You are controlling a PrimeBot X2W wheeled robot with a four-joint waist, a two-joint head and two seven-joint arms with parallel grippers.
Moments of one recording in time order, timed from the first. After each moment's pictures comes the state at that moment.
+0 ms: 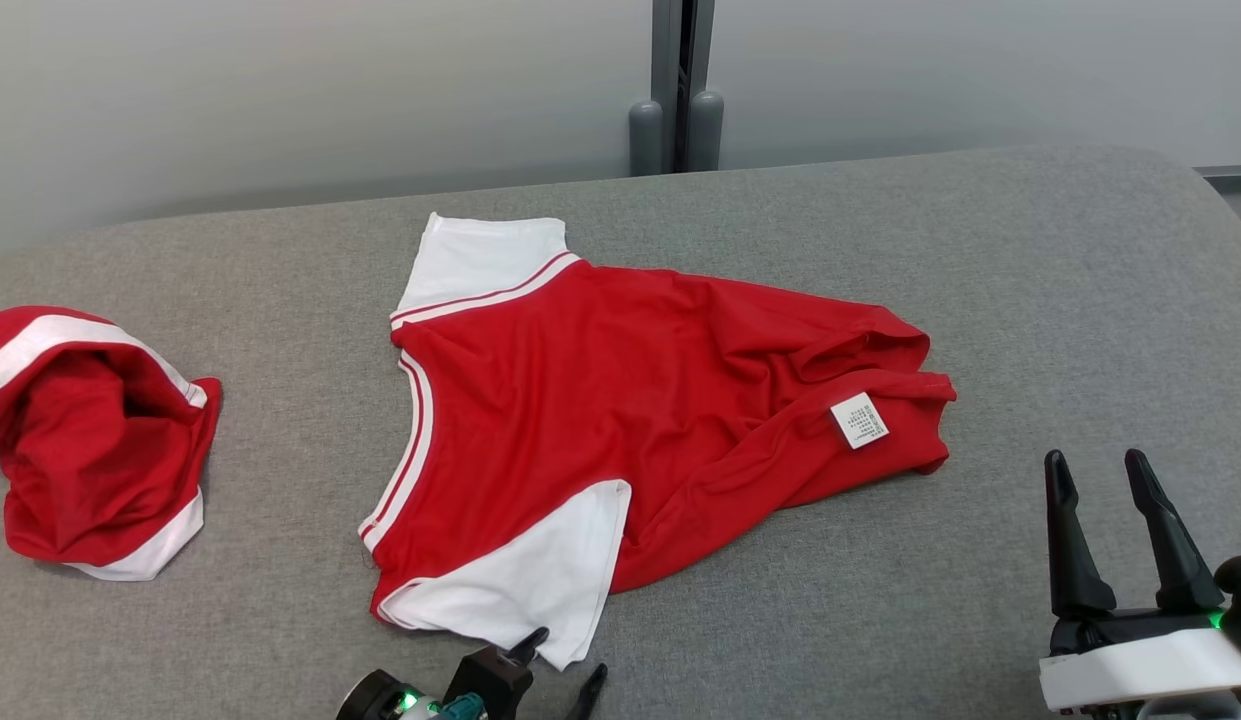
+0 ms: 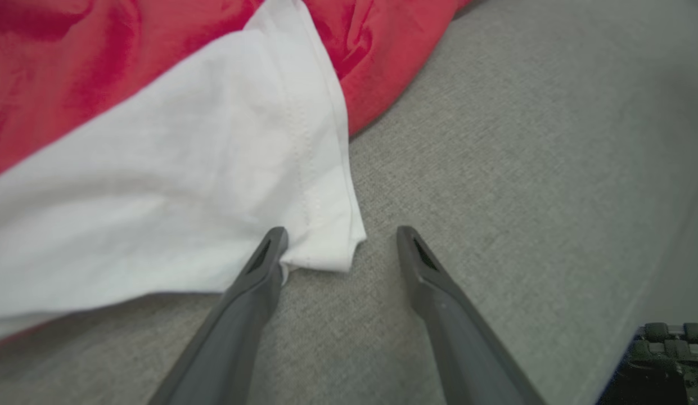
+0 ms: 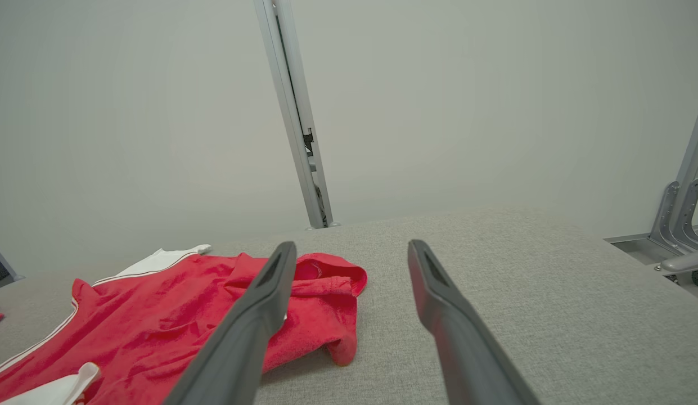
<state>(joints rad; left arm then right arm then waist) -0.17 0.07 -0.57 0.69 -0.17 -0.12 -0.22 0.01 -0.08 -0.03 0.09 0.28 0.13 -0.26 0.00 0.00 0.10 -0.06</state>
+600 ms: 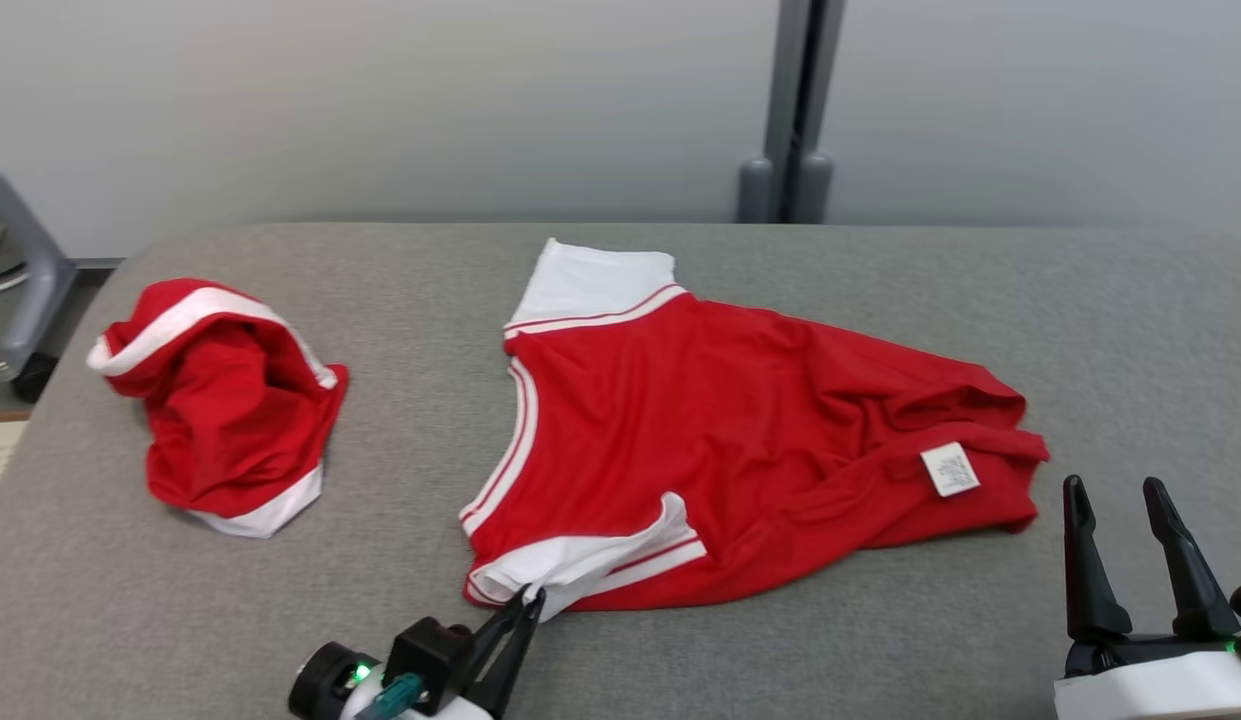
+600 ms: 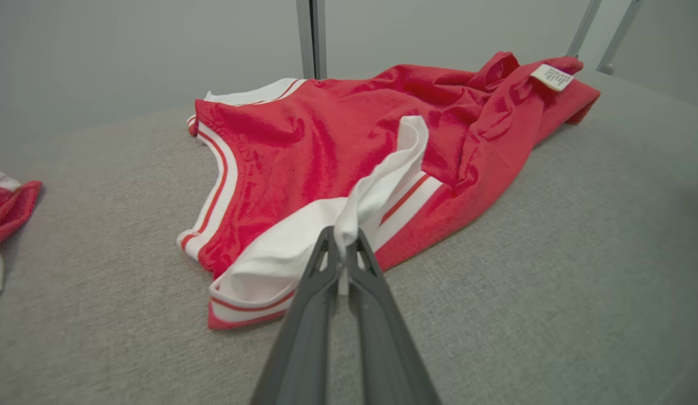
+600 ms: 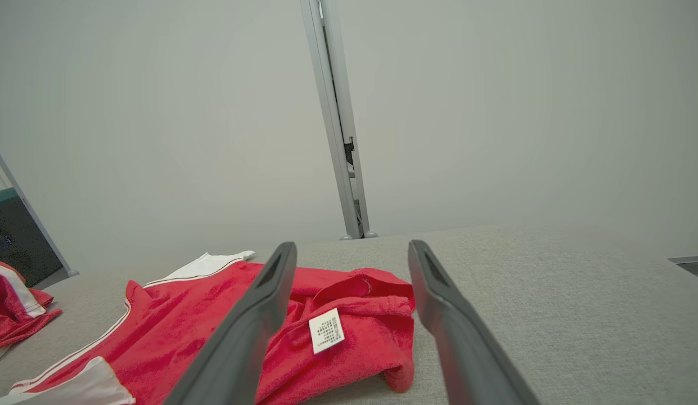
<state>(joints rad) -0.15 0.12 -0.52 0.53 -0.24 -0.09 -0.26 0.04 -0.08 -0.07 0.10 0.28 0.13 -0.26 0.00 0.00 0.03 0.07</state>
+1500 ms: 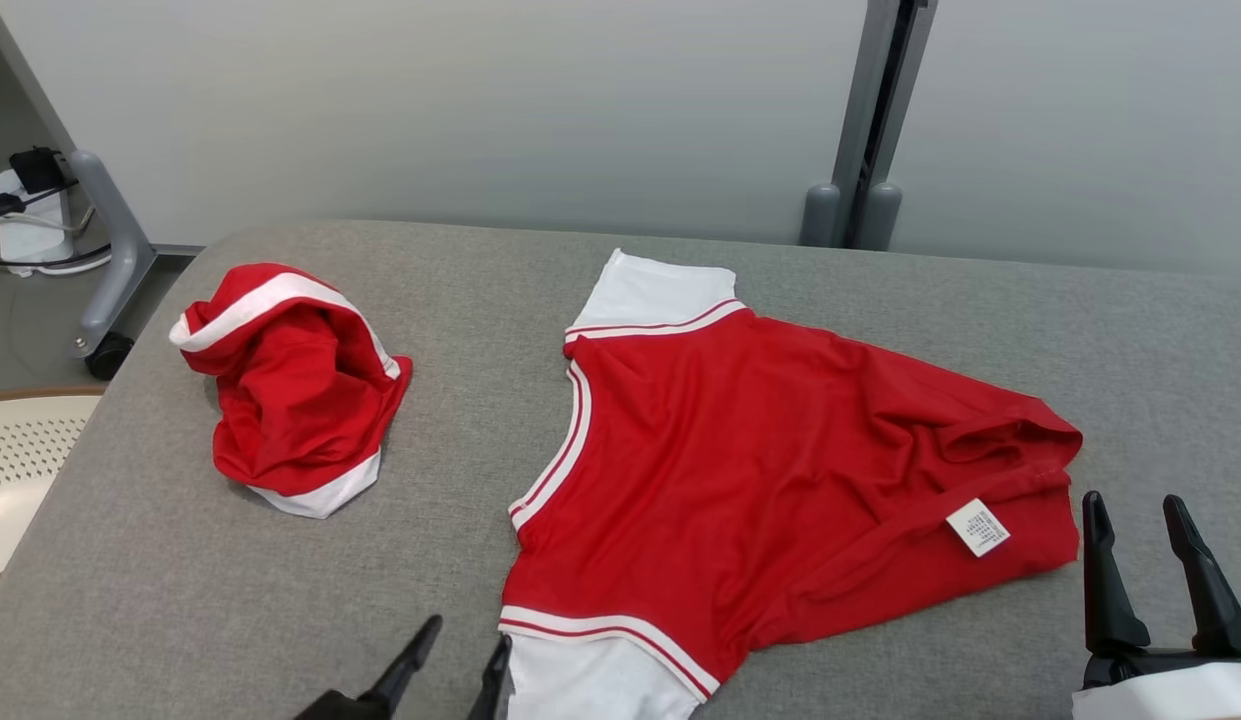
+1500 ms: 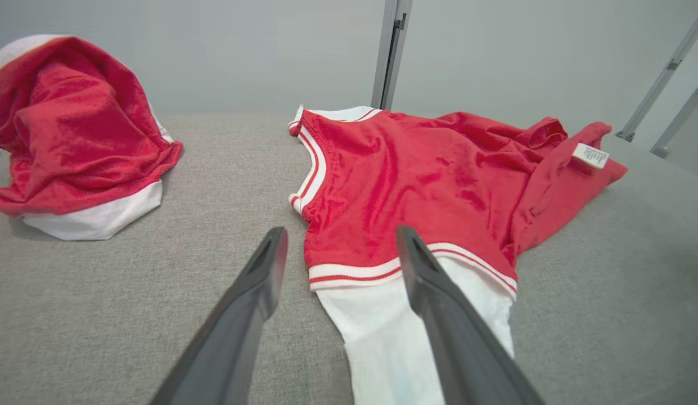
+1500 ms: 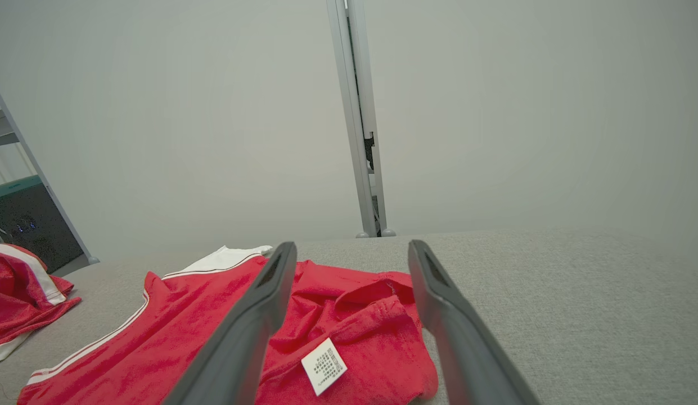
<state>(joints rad) 0.10 0.21 -0.43 0.19 -0.35 -0.01 -0.23 0.06 -0.09 -0.09 0.12 0.28 0.13 -0.26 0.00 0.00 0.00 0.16</state>
